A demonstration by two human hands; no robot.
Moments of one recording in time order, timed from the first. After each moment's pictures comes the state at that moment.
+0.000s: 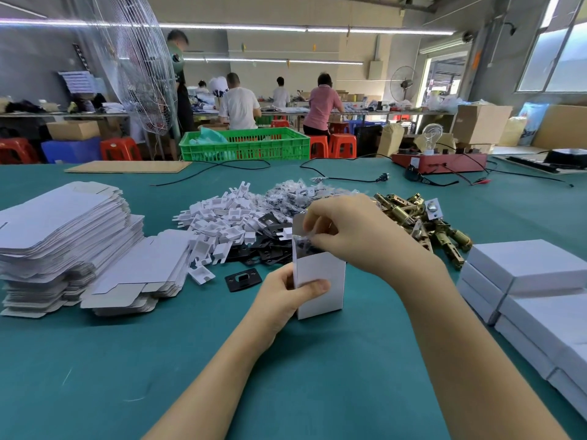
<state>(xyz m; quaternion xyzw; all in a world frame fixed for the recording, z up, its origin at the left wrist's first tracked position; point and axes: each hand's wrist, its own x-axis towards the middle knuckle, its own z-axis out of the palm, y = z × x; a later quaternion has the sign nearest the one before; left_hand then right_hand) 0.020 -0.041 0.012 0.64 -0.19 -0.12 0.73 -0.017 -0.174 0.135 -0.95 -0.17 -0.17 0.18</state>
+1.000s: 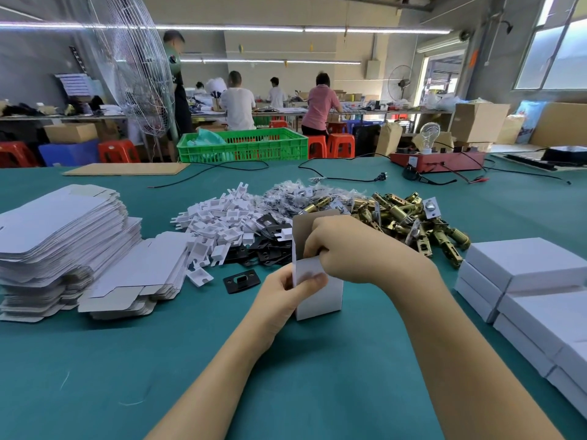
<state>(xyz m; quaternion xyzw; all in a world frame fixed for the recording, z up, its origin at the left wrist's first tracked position) 0.024 -0.040 0.007 0.68 -0.21 -0.09 0.69 -0.011 -0.165 0.129 -0.99 -0.14 0.00 0.08</state>
